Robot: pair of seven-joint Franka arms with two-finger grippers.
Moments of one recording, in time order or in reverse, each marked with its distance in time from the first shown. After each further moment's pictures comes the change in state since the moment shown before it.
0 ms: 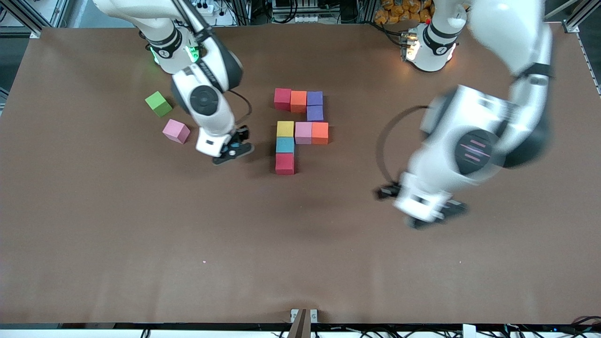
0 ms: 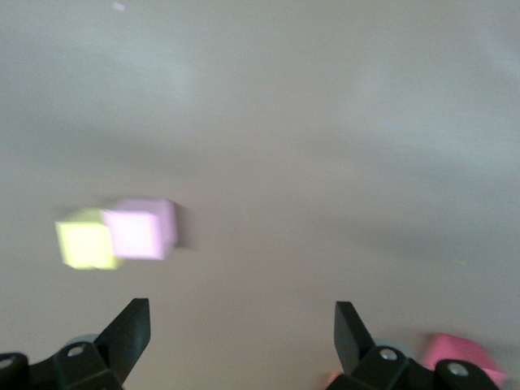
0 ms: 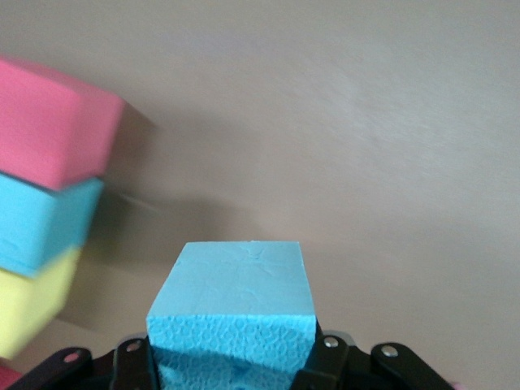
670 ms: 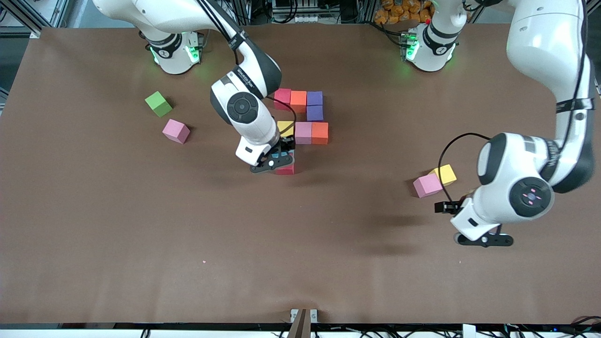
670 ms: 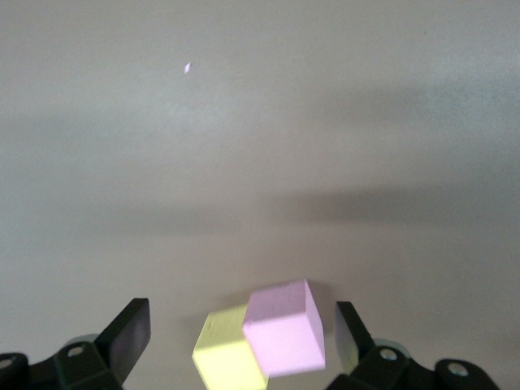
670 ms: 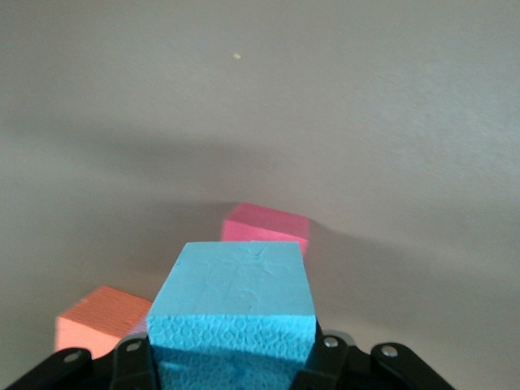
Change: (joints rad) left arm 0.143 -0.043 -0.012 -0.367 0.160 0.359 0.354; right arm 0.085 0.189 0.002 0.337 0.190 -0.009 0.113
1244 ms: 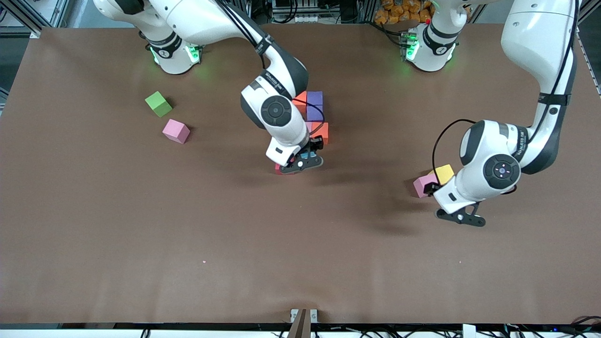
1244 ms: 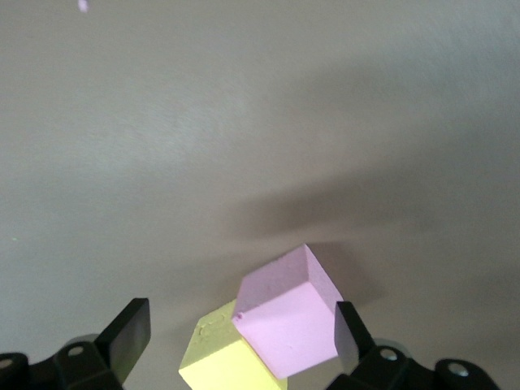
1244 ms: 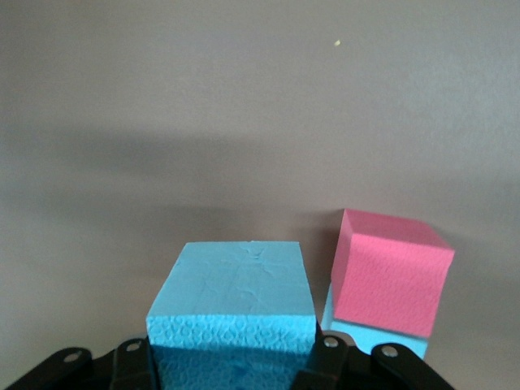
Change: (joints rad) left arm 0.026 -0.128 -0.015 -0.351 0.001 0.214 0.222; right arm 0.092 0.162 -0.001 0.217 0.014 -0.048 0.201
